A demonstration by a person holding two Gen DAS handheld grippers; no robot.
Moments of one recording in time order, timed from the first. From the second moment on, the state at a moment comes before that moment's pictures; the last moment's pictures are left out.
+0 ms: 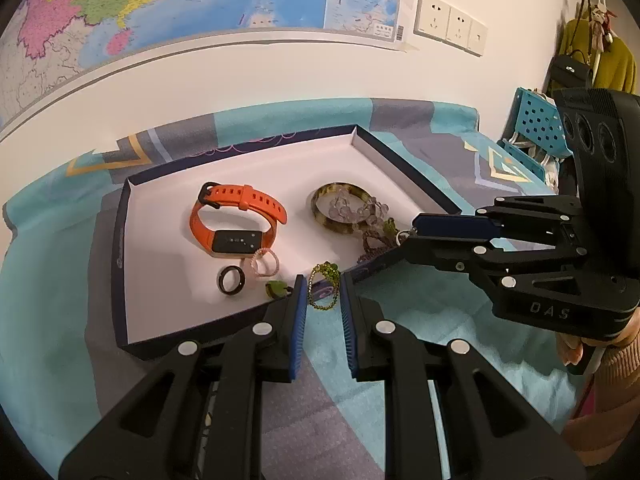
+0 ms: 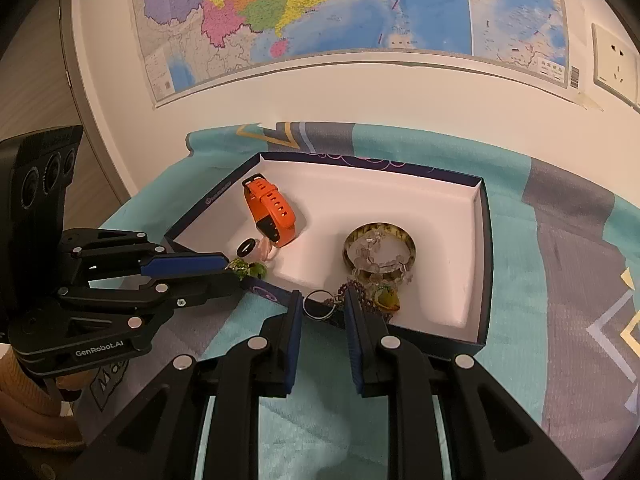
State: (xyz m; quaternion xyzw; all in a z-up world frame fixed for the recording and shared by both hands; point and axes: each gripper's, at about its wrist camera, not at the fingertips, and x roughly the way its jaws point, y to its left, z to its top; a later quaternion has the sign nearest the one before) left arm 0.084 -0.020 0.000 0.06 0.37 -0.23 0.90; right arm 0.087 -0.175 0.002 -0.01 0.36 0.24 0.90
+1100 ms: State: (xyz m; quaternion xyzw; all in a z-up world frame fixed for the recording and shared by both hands) left arm 0.120 -0.019 -0.005 0.04 0.38 -0.20 0.90; right arm 0.120 -0.172 -0.005 -0.01 0.38 0.23 0.90
